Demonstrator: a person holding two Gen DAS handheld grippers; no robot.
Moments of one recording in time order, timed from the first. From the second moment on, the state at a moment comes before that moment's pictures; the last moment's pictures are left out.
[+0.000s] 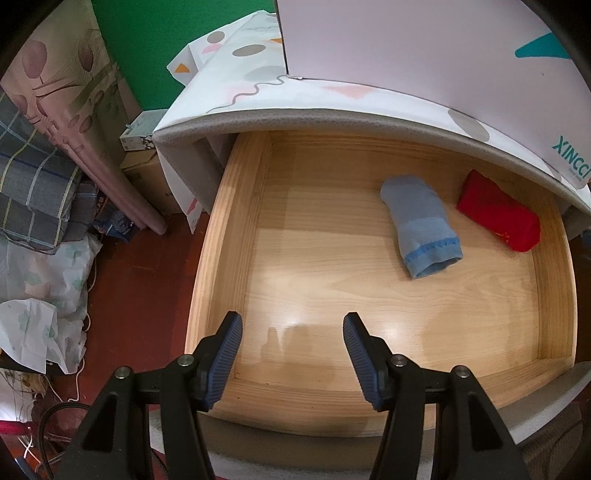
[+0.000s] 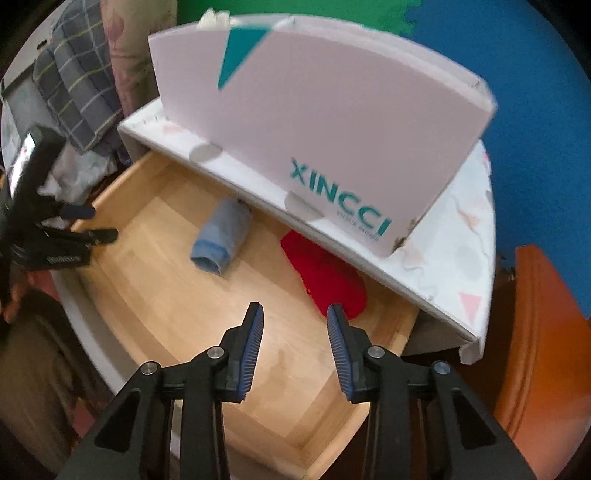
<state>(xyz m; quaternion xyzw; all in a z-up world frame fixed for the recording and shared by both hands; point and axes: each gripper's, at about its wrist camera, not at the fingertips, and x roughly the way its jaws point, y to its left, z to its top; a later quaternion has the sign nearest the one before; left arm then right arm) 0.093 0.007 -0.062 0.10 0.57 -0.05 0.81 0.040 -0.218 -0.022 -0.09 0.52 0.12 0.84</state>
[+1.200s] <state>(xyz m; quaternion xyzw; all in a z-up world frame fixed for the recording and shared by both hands) 0.097 0.007 -0.067 0.09 0.58 -0.06 0.81 0.081 -0.186 -0.118 -0.24 0.54 0.10 0.80</state>
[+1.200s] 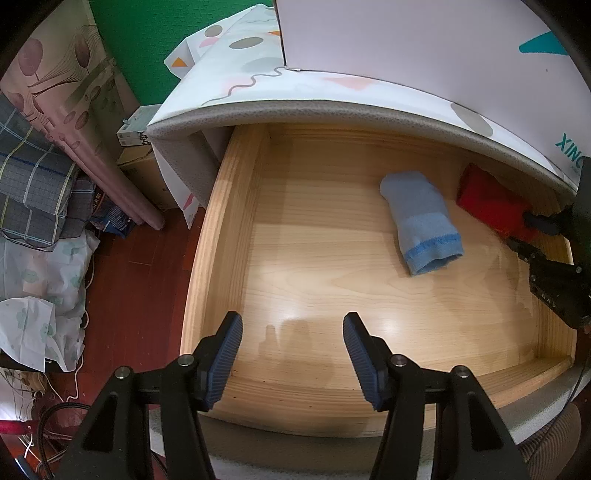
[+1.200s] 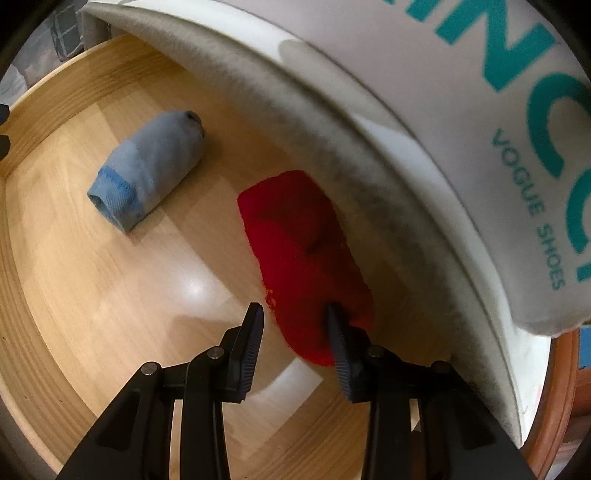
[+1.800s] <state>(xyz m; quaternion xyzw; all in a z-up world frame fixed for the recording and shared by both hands) 0.097 0.007 -0.067 0.09 0.58 -0.06 0.81 0.083 -0.163 -0.121 -0.22 0.56 0.10 0.79</state>
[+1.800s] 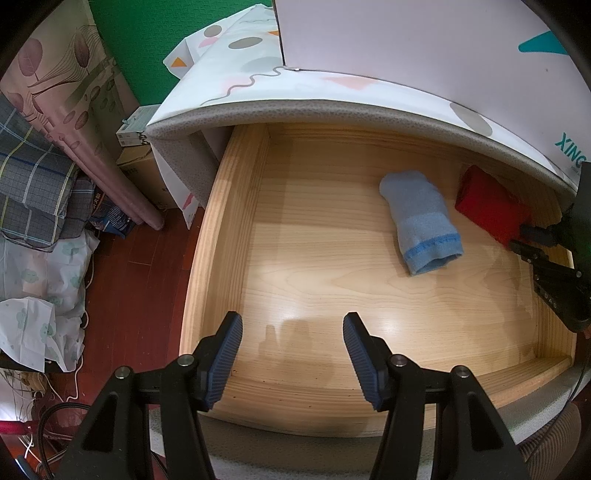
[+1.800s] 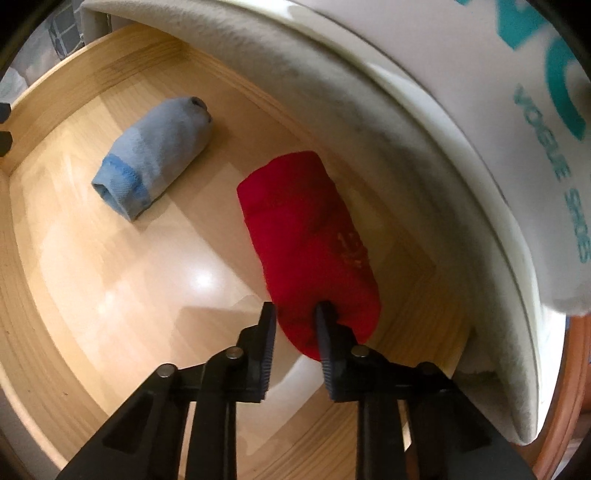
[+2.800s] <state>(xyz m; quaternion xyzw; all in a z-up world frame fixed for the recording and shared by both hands) 0.096 0.006 -0.068 0.09 0.59 -0.06 0.80 0.053 -0.130 -0.149 -0.37 0.48 0.10 0.79</state>
